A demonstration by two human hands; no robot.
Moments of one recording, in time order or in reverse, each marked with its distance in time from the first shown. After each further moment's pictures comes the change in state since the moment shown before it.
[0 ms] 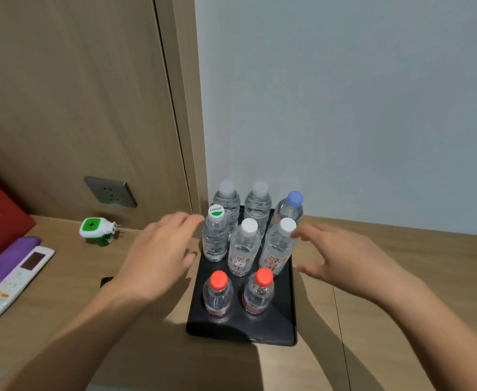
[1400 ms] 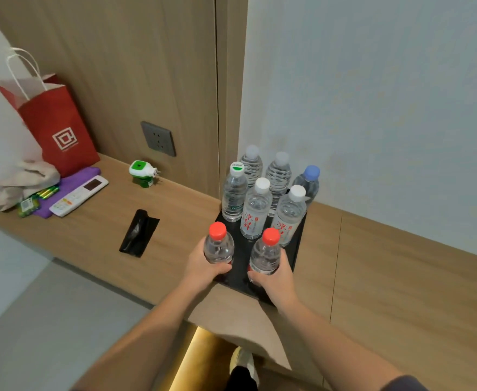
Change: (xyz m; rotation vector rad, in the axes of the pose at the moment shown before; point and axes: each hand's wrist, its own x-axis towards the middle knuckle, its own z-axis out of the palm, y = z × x) left_hand -0.075 0.066 0.180 -1.108 0.152 -0.730; right_hand 0.012 -0.028 0.234 1.240 0.134 0.221
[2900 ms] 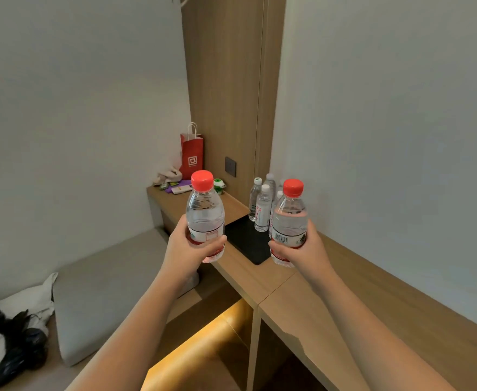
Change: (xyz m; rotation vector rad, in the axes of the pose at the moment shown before) left_hand -0.450 0.161 0.142 -0.181 0.668 0.368; right_hand -0.240 -0.080 -0.288 0.081 -0.544 -0.592
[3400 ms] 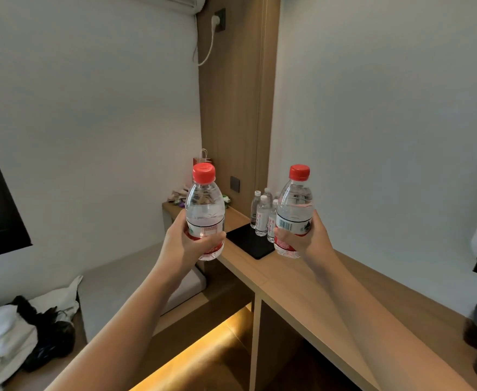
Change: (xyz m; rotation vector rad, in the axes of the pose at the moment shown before) left_hand -0.167 0.092 -0.059 0.005 0.020 0.115; right_hand -0.159 -0.103 -0.007 0.029 0.023 -0.205
